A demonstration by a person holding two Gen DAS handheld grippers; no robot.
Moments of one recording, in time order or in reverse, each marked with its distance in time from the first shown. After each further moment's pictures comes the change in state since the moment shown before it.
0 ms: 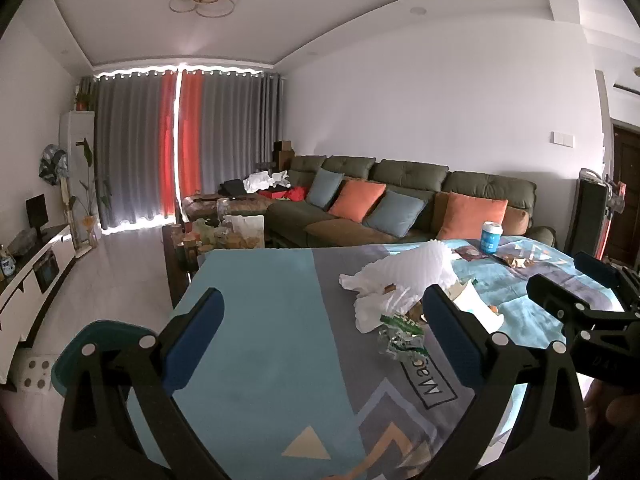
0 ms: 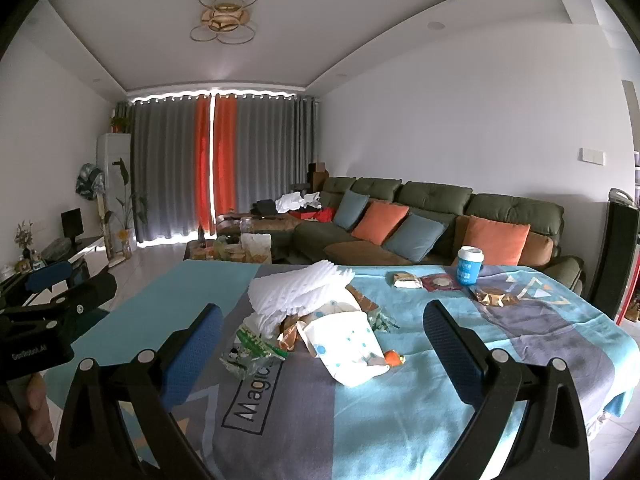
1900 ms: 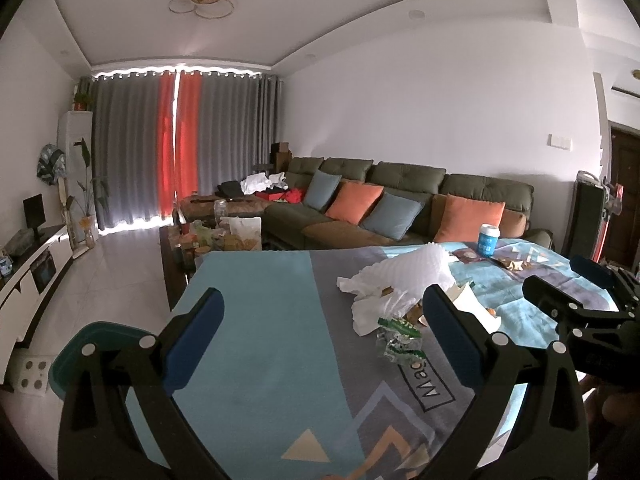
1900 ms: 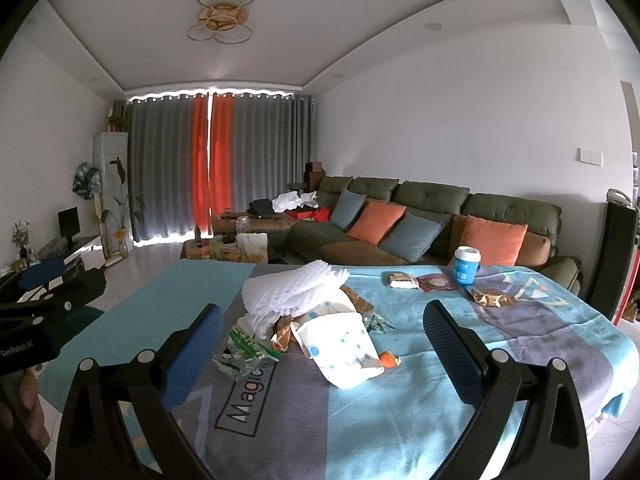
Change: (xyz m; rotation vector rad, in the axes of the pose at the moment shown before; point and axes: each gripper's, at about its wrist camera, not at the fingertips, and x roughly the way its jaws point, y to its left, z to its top) left arm 0.002 -0.005 0.003 -0.001 -0.003 -0.014; right arm 0.003 -0.005 0.000 0.001 -0.004 -0.006
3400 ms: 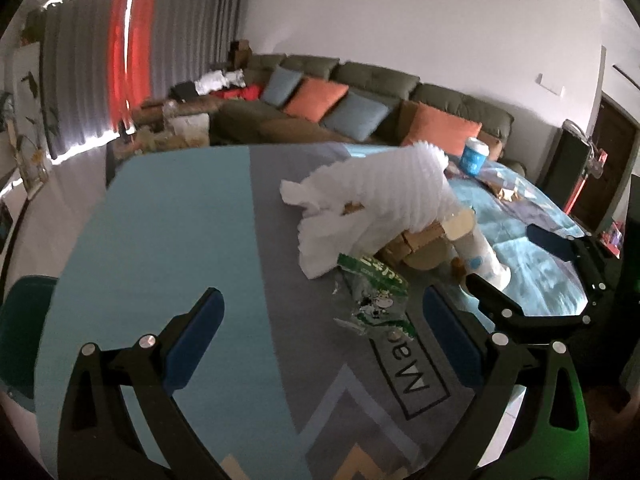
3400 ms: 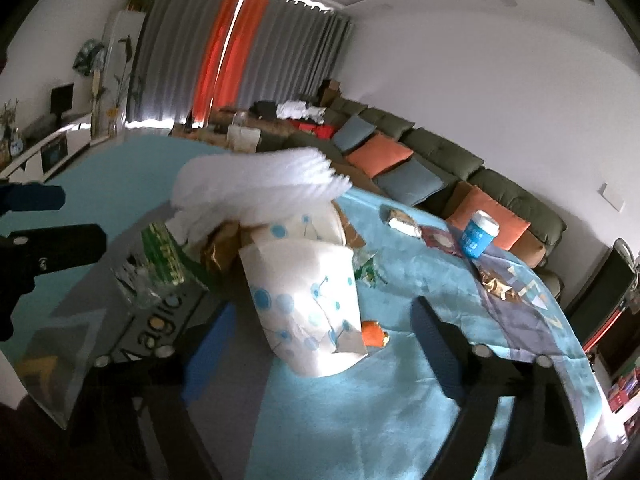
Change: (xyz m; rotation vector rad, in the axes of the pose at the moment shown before) left arm 0.144 -0.027 -0.033 -0.030 0.406 -0.175; right arm 0.109 0.000 -0.037 -0.296 0.338 -0.069
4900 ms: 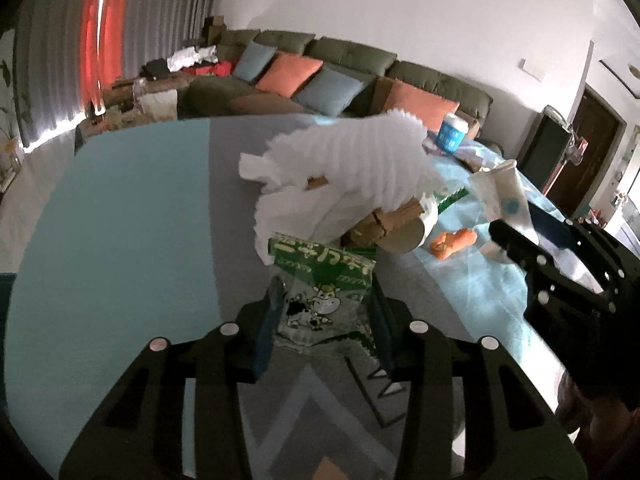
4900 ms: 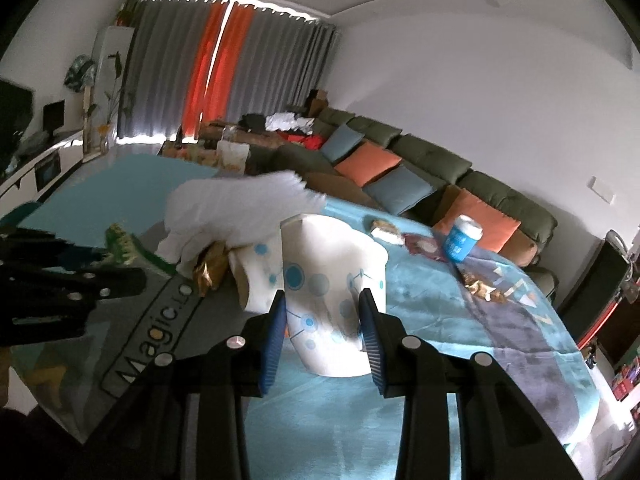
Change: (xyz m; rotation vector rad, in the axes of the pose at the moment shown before) left arm 0.029 -0.023 -0.001 -0.003 0.075 -0.108; right arm -0.028 -0.014 0.008 0.056 -0.061 -0.030
